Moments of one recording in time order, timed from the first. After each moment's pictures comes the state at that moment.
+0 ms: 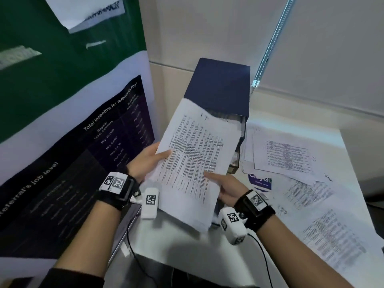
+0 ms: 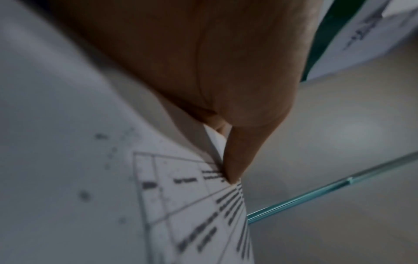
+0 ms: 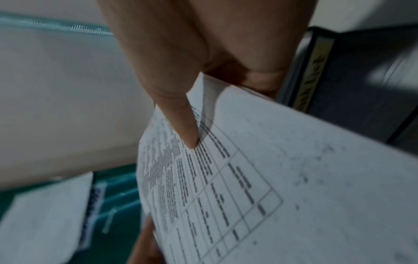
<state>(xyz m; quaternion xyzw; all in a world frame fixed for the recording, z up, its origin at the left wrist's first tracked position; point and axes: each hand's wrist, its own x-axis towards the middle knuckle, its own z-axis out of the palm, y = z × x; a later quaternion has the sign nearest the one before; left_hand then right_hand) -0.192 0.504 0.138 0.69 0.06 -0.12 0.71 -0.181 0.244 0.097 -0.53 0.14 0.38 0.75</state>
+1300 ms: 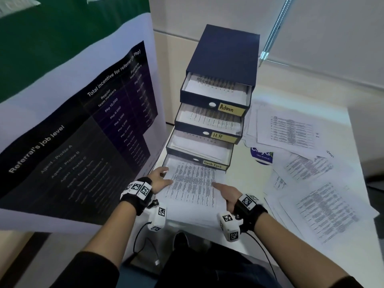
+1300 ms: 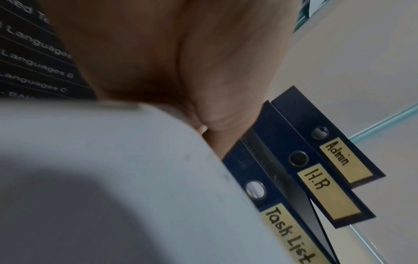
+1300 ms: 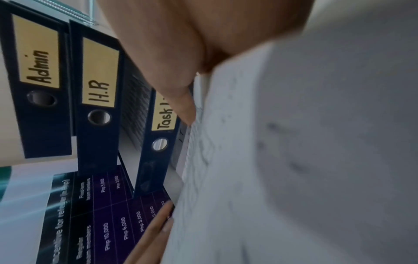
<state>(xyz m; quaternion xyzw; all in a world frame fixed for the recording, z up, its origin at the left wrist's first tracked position) -0.280 0.488 -0.018 0.83 0.22 -0.27 0.45 -0.261 0.211 -0.002 -0.67 0.26 0.42 0.55</state>
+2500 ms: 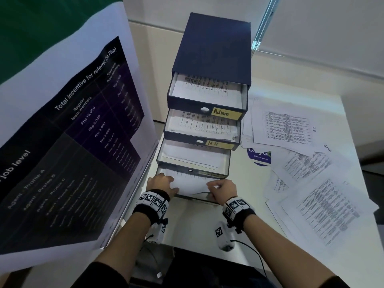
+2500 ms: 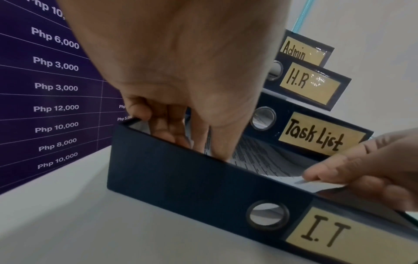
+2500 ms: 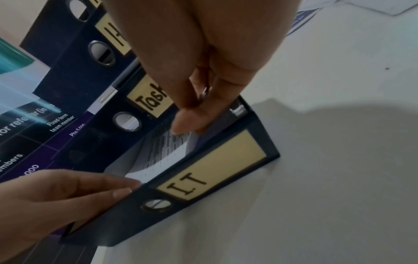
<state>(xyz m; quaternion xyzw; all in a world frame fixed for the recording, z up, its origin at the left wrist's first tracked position) -0.224 0.457 -0.050 0.96 0.05 -0.25 0.08 -0.221 0.230 -0.036 -0.87 0.16 0.22 0.40</state>
